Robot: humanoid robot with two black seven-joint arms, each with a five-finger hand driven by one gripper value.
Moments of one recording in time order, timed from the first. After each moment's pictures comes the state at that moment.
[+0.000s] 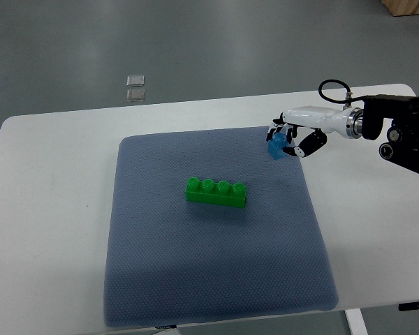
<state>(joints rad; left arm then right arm) 0.00 0.00 -0.10 -0.16 0.07 0.01 0.03 1.10 -0.55 0.06 1.00 -1.33 0.11 0.28</state>
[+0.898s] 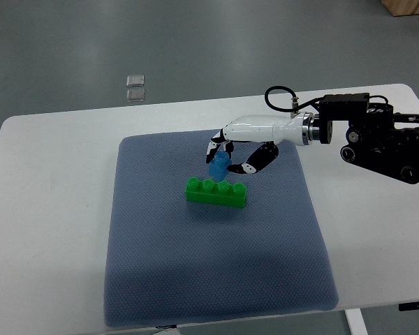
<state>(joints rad) 0.00 0.00 -0.10 -0.16 0.07 0.01 0.03 1.17 -0.42 0.01 1.05 -1.39 0.09 0.55</state>
